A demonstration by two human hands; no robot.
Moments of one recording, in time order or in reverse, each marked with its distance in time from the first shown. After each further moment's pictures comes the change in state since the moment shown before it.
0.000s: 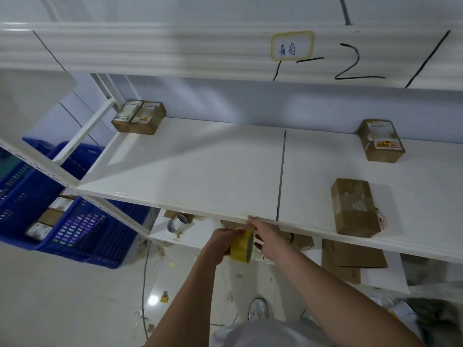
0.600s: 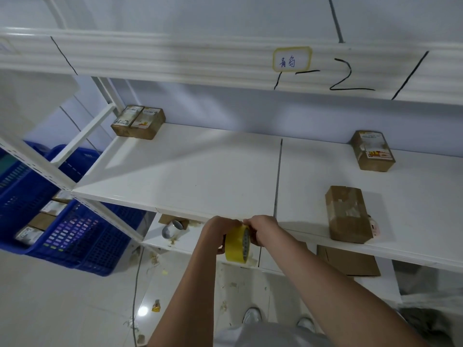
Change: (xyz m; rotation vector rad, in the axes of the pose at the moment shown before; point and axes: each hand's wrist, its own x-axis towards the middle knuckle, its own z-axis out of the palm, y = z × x) left_hand -0.009 0.061 -0.005 0.206 0.022 -0.290; right_hand -0.010 -0.041 0.017 -0.146 0.071 0.128
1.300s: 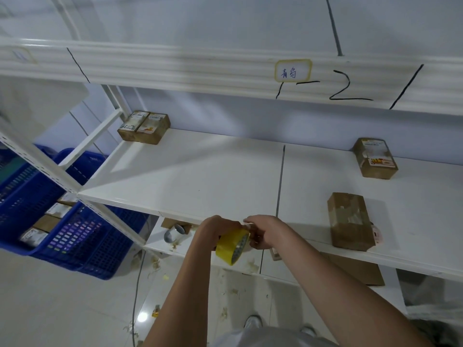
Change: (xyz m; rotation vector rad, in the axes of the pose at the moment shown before) left_hand -0.026 0.003 -0.018 0.178 0.069 0.151; right_hand -0.020 -0.013 -0.013 -0.156 -0.205 0.032
